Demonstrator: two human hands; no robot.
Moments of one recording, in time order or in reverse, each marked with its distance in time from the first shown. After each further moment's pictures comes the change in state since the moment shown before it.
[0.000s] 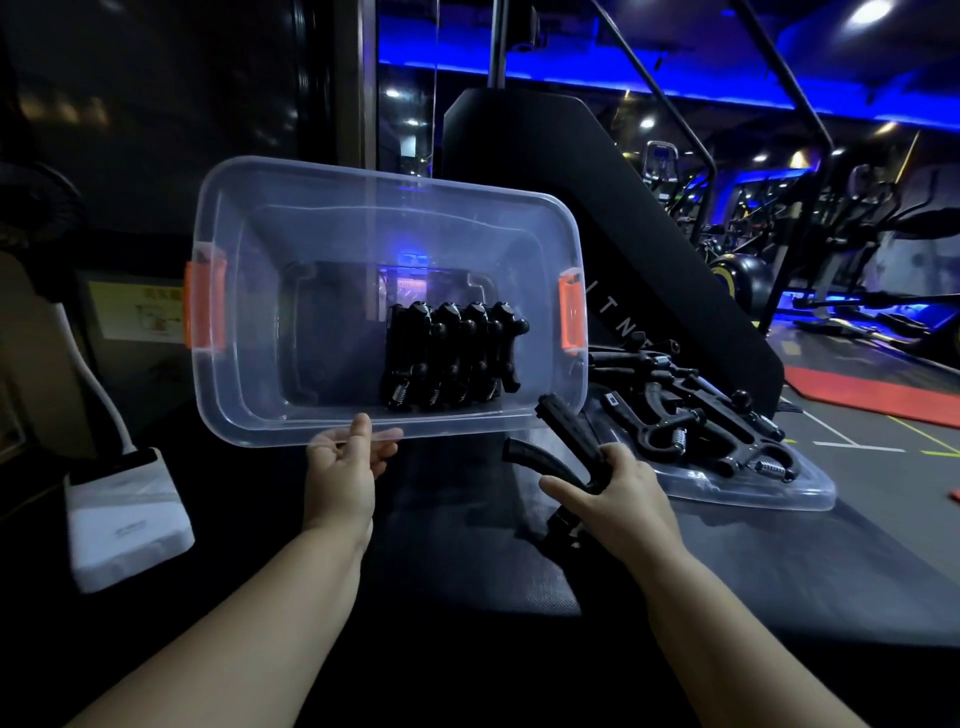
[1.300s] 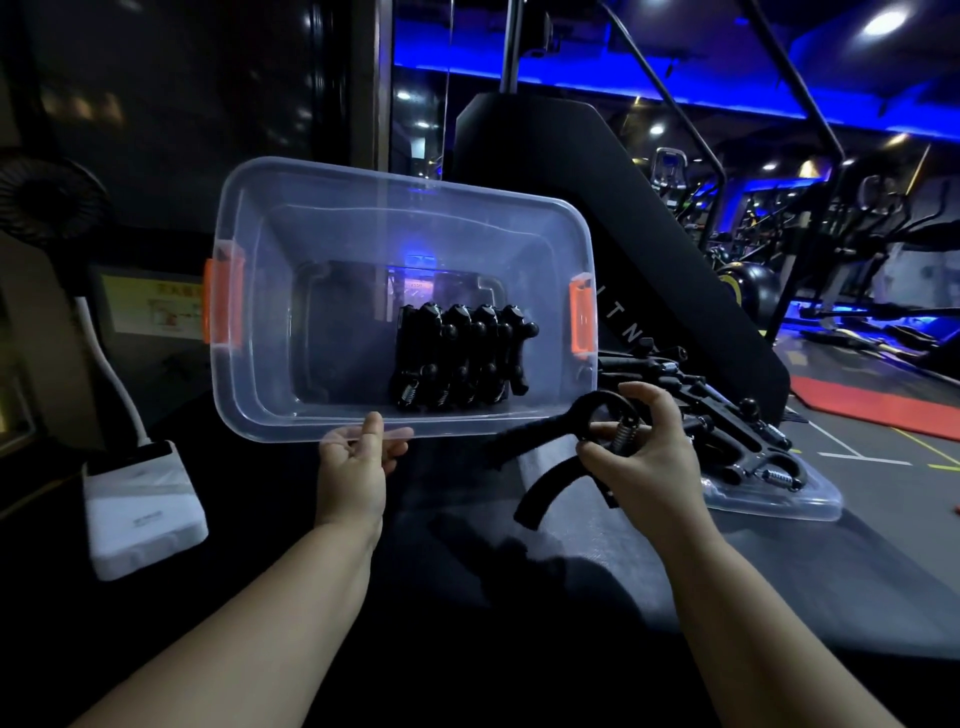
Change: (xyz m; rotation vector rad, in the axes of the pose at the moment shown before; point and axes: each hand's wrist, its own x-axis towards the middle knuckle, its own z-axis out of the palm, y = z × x) left_hand -0.002 0.003 0.001 -0.009 0.010 -0.010; right_hand -0.011 -0.035 -0.029 0.594 0.140 -0.184
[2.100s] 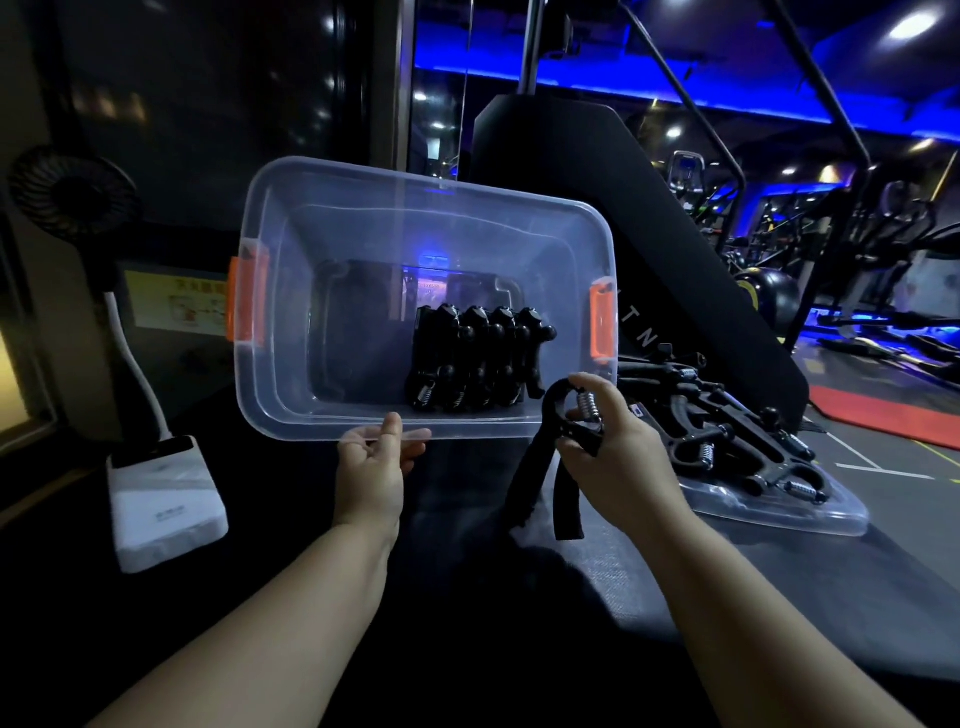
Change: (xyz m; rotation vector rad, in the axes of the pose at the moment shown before) left_hand -0.003 0.001 -0.002 -0.012 -0.007 -0.024; right_hand 0.010 -0.014 0.028 -0.434 -0.182 -0.145
